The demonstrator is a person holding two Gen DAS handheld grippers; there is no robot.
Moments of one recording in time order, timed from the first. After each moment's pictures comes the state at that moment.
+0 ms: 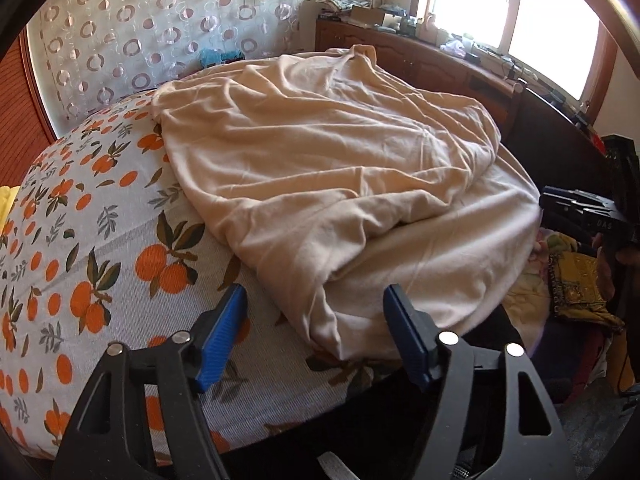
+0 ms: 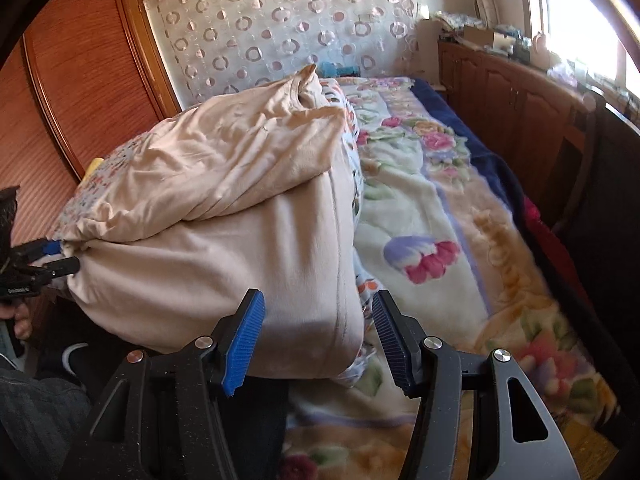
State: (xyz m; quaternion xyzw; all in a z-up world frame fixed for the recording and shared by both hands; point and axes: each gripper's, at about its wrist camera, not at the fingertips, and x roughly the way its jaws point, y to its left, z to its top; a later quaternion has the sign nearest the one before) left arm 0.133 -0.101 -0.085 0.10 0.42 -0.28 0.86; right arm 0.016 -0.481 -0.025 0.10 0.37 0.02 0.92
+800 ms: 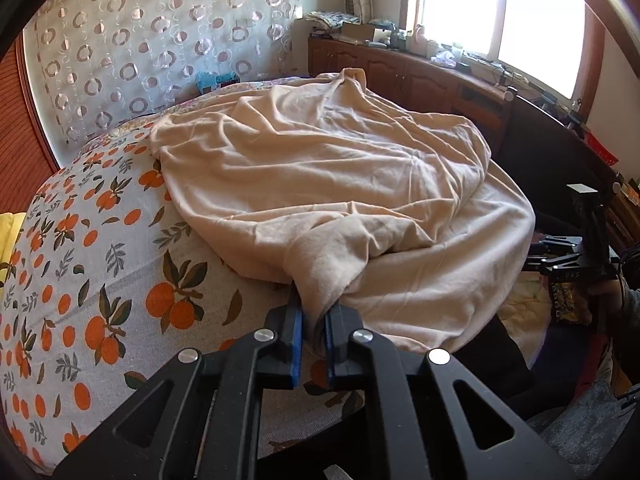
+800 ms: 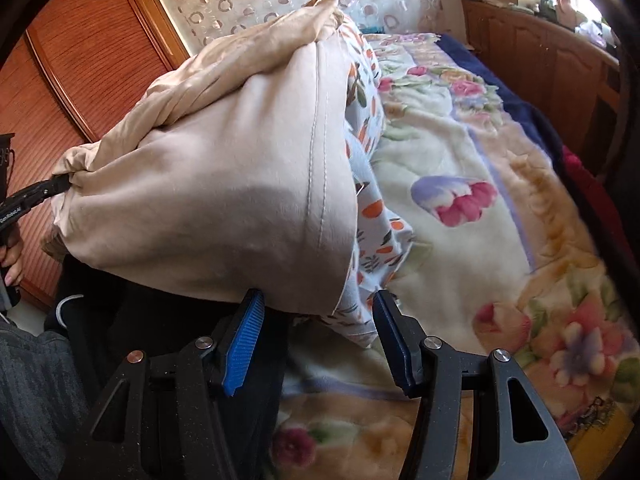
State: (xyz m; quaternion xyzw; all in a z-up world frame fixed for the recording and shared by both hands) left arm 0.134 -0.108 -0.067 0.11 0.39 -0.29 0.87; right arm 0.030 -0.495 -0.089 0.13 0.42 0.09 0.89
